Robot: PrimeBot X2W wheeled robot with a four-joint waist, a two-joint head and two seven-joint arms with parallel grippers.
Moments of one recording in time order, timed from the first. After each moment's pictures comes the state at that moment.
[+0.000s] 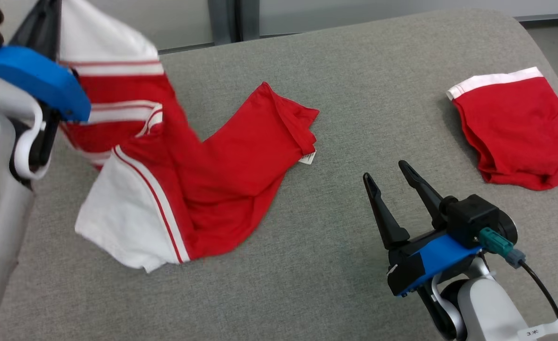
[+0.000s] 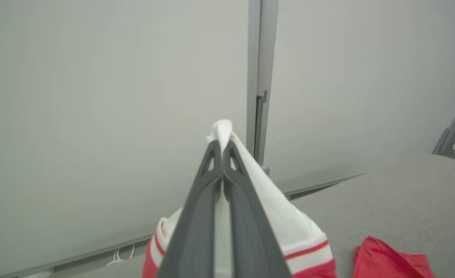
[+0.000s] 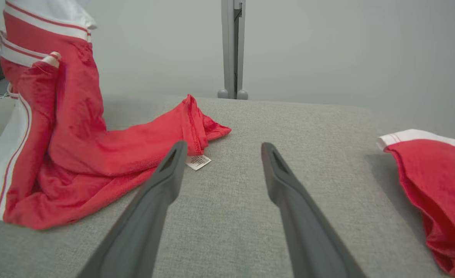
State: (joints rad) left arm -0.87 0.50 -0.46 0.49 -0.59 -0.01 0.04; right arm -0.24 -0.06 0.19 0.08 0.13 0.13 -0.01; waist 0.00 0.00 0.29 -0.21
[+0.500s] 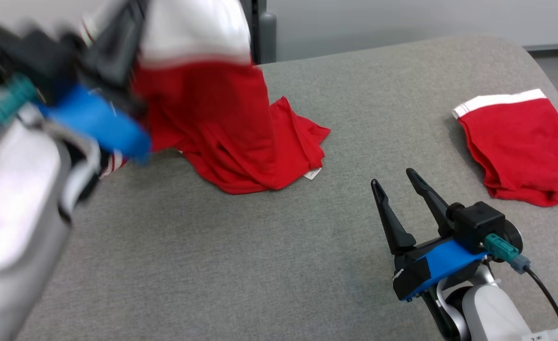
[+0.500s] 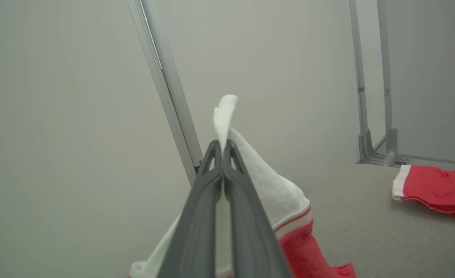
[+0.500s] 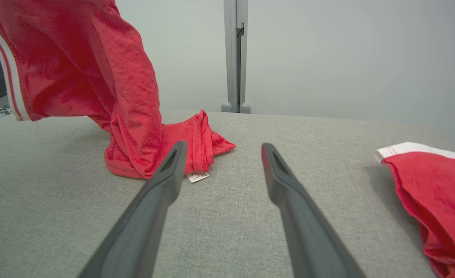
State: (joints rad) left arm -0.86 0.52 -0.60 0.22 -0.53 -0.11 -0.12; right arm -0.22 -0.05 0.17 0.10 0.13 0.13 -0.02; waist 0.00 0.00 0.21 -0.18
